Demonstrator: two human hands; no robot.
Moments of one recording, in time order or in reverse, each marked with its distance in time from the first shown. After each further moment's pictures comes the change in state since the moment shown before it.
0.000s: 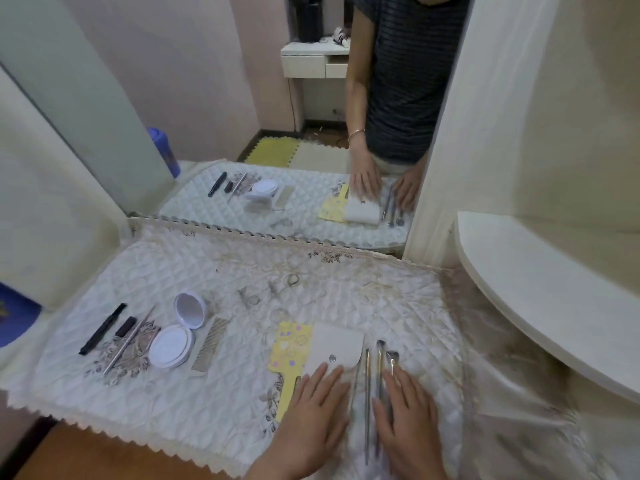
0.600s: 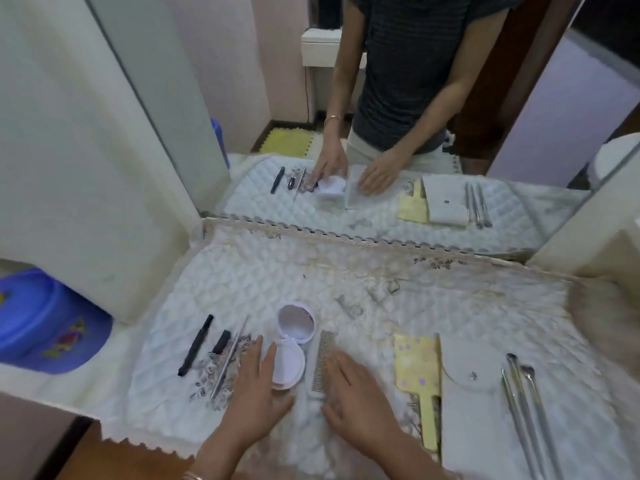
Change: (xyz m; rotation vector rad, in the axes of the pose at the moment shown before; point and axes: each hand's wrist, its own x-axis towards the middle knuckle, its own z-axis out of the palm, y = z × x) left_hand -0.056 -0.274 -0.061 -0.364 -0.101 -0.427; right_hand 0.042 -0.240 0.125 -0.100 -0.316 -0.300
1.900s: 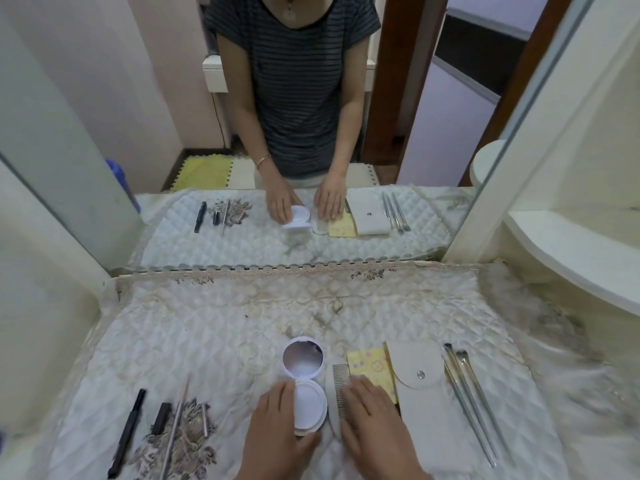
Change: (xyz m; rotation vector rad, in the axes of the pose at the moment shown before) left_hand 0.036 0.052 0.050 0.116 0.077 0.441; right_hand -0.036 0.046 -0.013 -0.027 0.117 0.361
